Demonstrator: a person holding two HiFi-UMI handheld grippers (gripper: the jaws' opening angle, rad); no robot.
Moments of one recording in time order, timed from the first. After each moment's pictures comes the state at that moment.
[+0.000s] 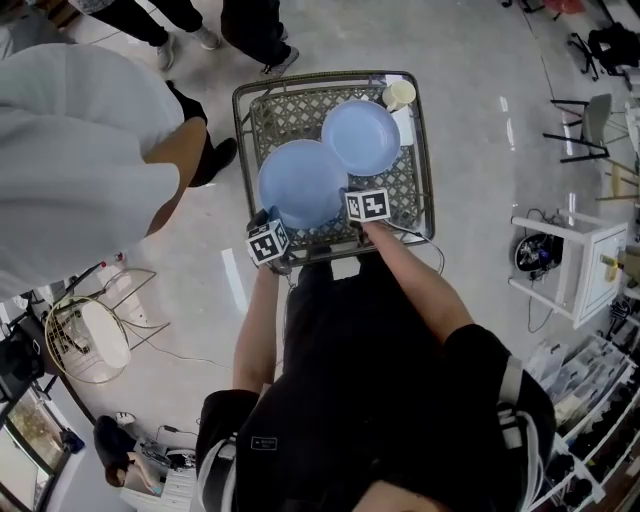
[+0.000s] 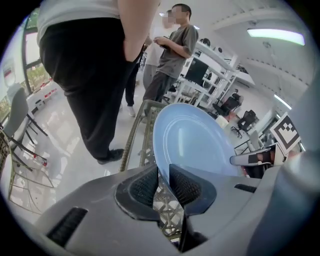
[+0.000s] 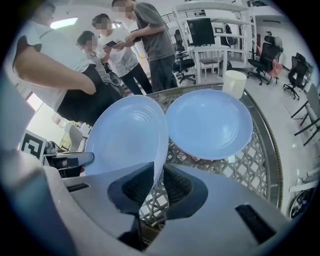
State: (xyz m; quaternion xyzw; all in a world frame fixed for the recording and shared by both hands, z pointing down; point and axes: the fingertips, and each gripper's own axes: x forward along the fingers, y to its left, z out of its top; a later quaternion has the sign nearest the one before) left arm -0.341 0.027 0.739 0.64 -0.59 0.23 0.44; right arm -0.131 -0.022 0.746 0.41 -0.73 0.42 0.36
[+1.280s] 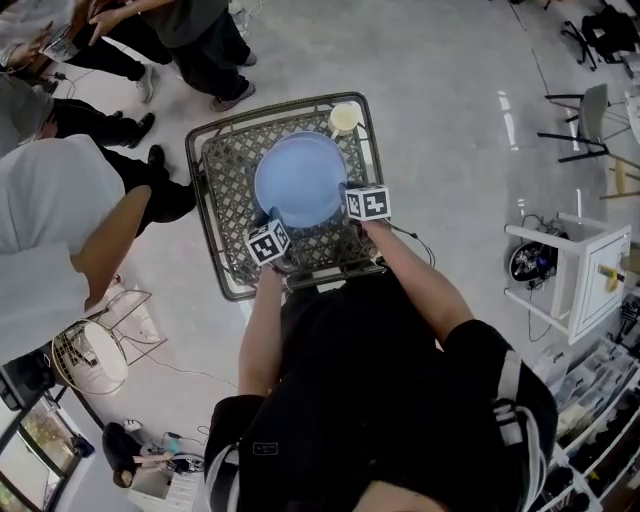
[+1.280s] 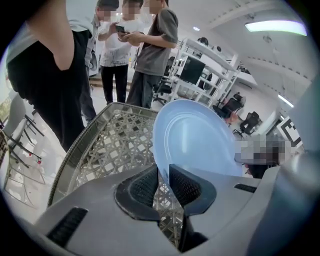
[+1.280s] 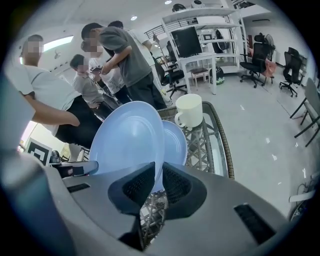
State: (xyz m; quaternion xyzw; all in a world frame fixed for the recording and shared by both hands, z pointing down) left arm -0.167 -0.077 0.728 0.63 -0.61 0.22 0.43; right arm 0.044 -0.134 0.721 0.42 -0.74 0.41 0.31
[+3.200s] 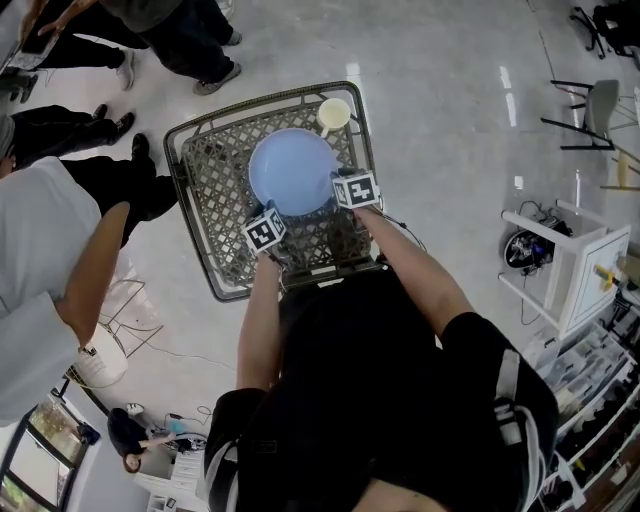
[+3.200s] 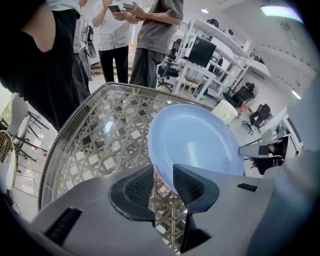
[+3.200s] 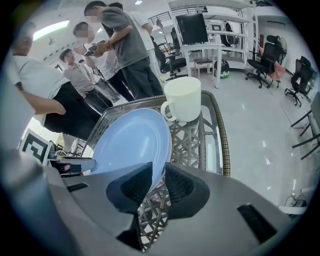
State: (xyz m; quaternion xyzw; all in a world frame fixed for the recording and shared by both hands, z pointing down) left arm -0.141 -0.110 0.790 0.58 -0.60 0.28 0.48; right arm 0.066 -0.181 0.777 0.40 -0.72 0.41 0.39
